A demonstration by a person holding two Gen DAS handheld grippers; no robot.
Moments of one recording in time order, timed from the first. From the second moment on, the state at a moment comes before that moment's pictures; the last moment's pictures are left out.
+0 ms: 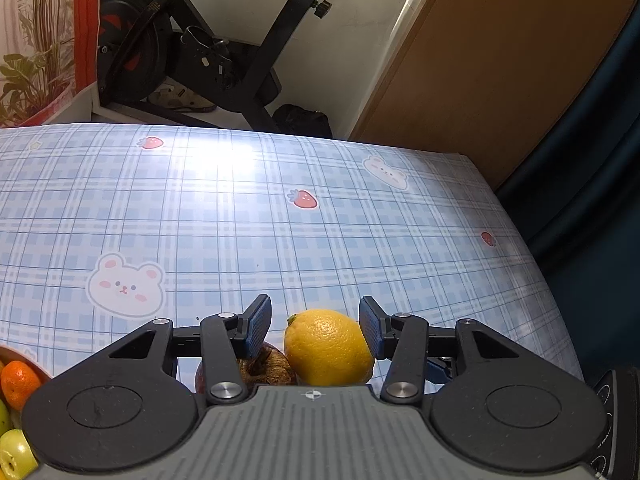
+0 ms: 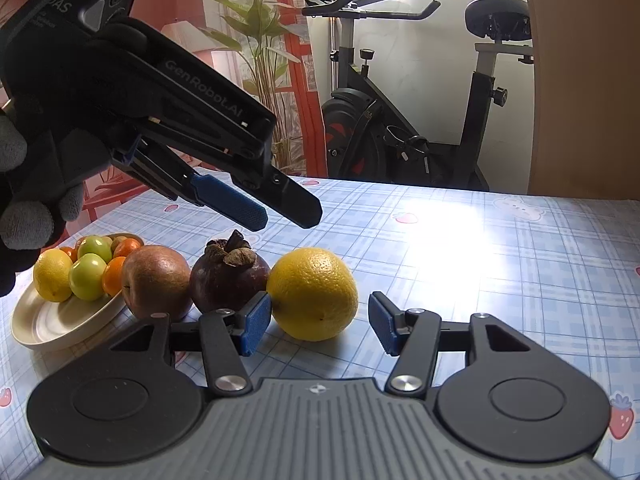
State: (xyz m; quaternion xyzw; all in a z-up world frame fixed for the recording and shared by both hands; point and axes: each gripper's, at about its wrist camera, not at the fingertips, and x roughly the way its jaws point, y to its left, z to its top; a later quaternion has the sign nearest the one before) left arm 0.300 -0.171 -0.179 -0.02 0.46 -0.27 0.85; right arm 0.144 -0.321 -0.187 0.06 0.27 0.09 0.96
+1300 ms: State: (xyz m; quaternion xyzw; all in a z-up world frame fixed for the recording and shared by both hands) left arm 0.301 -0.196 -0.197 -0.03 0.49 -0.30 0.82; right arm 0.166 -0.327 -0.199 0.07 0.32 0.07 0.94
